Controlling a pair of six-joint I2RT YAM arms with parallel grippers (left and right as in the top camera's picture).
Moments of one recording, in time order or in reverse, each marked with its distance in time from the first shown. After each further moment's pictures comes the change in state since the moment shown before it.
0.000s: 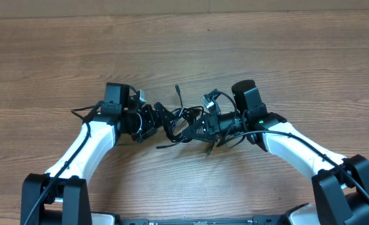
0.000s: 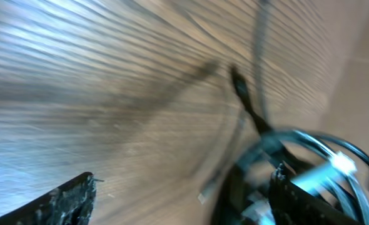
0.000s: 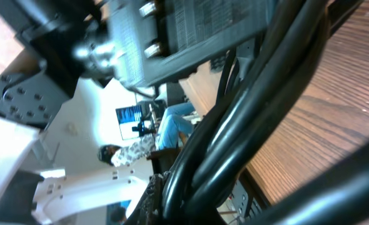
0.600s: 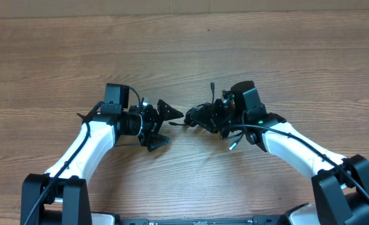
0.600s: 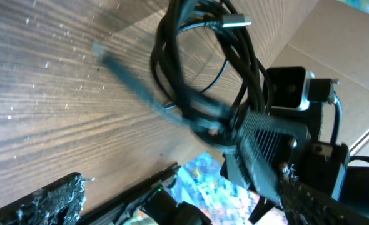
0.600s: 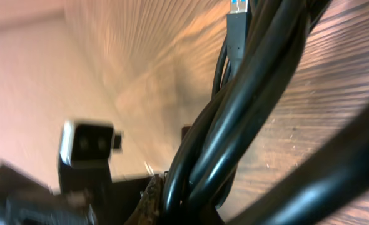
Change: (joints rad) left arm 0.003 0.000 0.000 -0.037 0.271 -0.298; right arm 0.005 0.000 0.000 -0.027 0.510 0.439
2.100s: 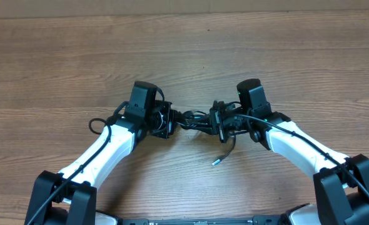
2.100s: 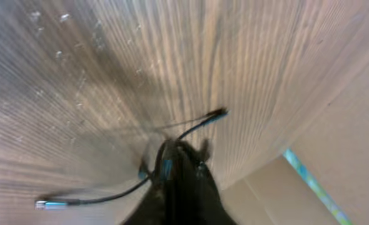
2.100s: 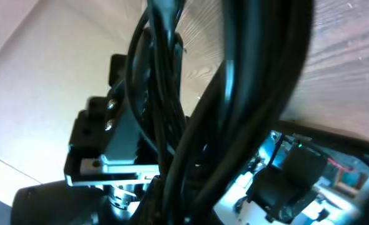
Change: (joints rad) left arm -0.212 0.000 -0.004 0.254 -0.544 -0.847; right arm -0.041 0.000 -0.006 0.020 -0.373 0.425
